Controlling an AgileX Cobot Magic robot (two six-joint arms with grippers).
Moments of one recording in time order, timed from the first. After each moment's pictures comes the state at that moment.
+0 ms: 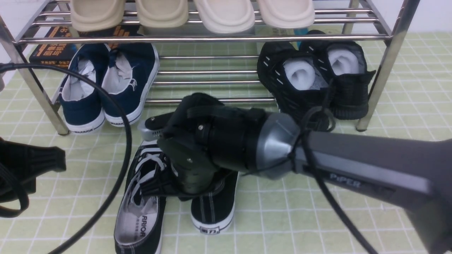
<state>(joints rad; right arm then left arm) 1.00 2.14 -1.80 -0.17 0.96 0.81 -0.41 0.95 -0.99 0.27 1.18 -0.60</state>
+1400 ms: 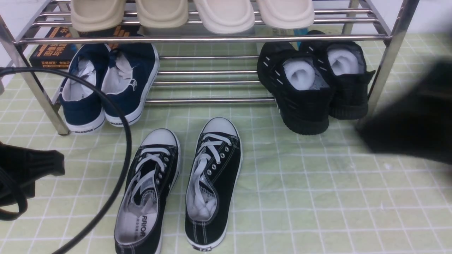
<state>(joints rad) 1.00 1.03 -1.43 -0.01 1.25 0.19 -0.41 0.95 -0.99 0.27 1.20 -0.60</state>
